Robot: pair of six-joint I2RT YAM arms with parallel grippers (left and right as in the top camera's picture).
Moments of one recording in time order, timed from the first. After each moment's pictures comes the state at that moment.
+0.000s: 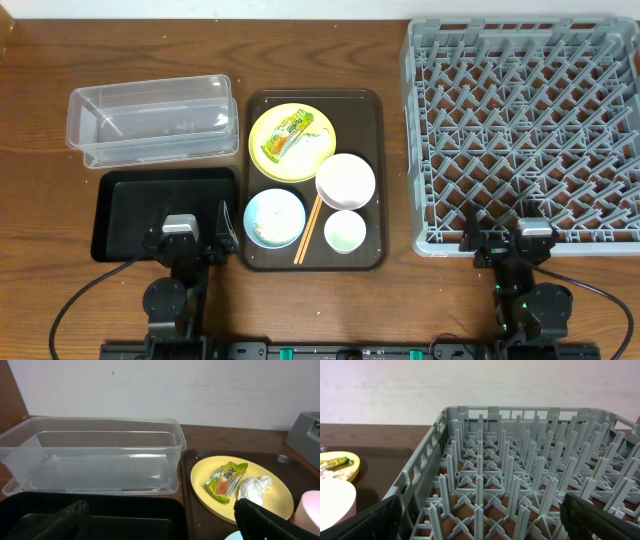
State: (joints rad) left arm 0.02 0.02 0.01 -0.10 0.00 -0.07; right arm 0.02 0.01 0.01 -0.07 -0.03 0.02
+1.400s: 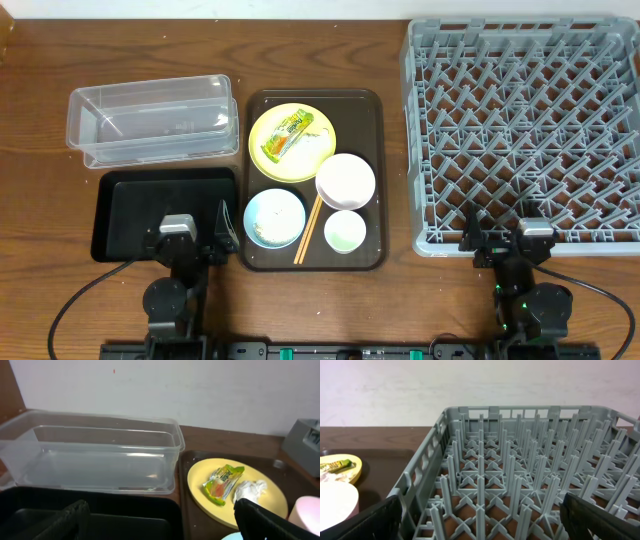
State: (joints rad) left arm 0.02 0.02 0.01 -0.10 0.00 -0.12; right arm 0.02 0.01 0.01 -0.07 -0.03 0.05
